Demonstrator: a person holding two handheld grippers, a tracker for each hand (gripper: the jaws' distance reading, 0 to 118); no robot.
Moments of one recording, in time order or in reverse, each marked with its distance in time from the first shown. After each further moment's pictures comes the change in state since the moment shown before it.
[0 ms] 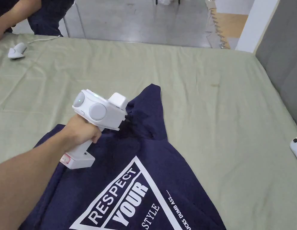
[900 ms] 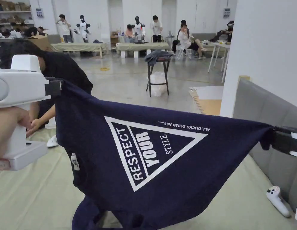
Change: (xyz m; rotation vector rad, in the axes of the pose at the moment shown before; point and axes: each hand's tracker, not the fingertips) left arm -0.023 0.016 0.525 0.732 0.356 0.255; right arm -0.084 0.298 0.218 0.628 0.043 0.228
